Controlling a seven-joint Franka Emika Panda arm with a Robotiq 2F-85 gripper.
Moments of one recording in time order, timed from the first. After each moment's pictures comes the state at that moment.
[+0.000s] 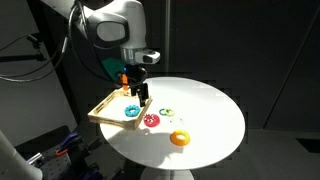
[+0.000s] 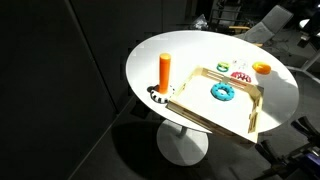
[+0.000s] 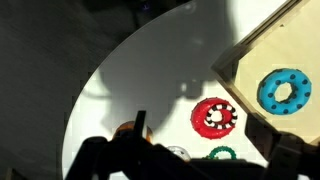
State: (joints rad) arm -0.11 -0.17 -0.11 -2.50 -0.03 2.30 0.04
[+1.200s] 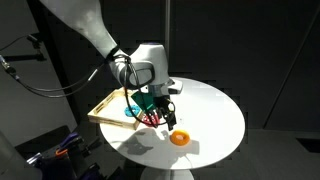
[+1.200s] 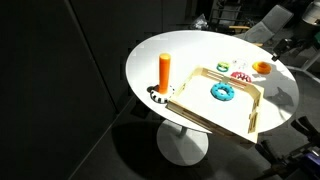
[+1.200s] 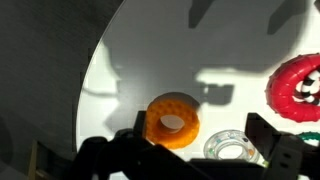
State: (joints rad) arm -0.15 0.26 -0.18 -2.37 -0.08 2.73 0.01
